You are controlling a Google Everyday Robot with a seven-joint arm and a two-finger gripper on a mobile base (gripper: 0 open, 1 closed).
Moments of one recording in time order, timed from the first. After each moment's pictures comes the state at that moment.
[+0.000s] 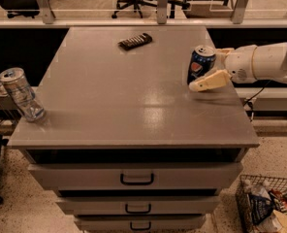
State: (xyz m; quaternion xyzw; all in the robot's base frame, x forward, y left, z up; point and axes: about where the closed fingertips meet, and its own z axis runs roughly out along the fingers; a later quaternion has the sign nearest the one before) arm 0.654 -0.190 0.870 -0.45 0.73 0.17 0.49
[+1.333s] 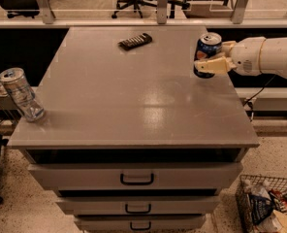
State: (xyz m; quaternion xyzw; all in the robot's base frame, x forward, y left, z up) arm 0.665 -0.197 0.901 -0.42 0.71 0.19 0.53
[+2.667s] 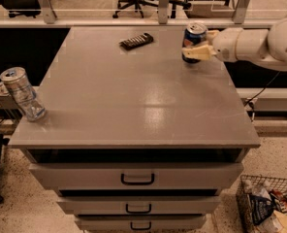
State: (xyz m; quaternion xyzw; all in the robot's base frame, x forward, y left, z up) arm 0.755 -0.177 0.894 -0.42 0.69 0.17 0.57
